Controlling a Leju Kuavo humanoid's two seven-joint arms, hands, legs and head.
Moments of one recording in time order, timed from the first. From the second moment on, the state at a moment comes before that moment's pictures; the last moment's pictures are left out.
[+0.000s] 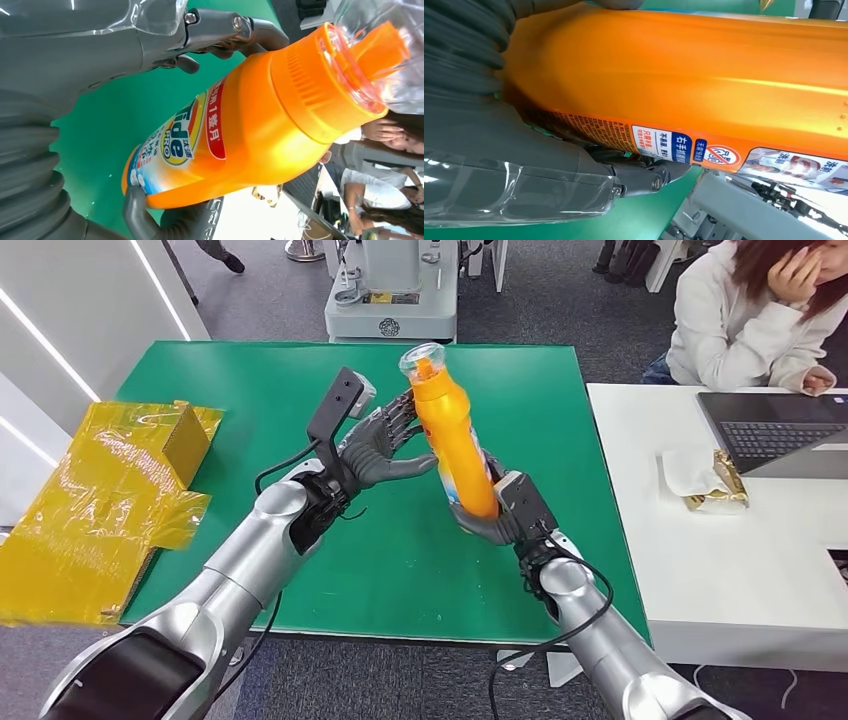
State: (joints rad) left arm -0.86 -0.17 -0.55 -0.53 0.40 -0.32 -0.25; right arm -0.60 0.00 0.53 -0.79 -0.06 0.01 -0.42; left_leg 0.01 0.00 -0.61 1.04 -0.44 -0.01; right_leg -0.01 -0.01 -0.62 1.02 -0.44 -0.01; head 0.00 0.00
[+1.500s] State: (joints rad) left arm -0.87 -0.29 -0.64 -0.51 0.17 -0.02 -0.38; right arm -0.62 0.08 0.53 -0.64 0.21 -0.19 -0.41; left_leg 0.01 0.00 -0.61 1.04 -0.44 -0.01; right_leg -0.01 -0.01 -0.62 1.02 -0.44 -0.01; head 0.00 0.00
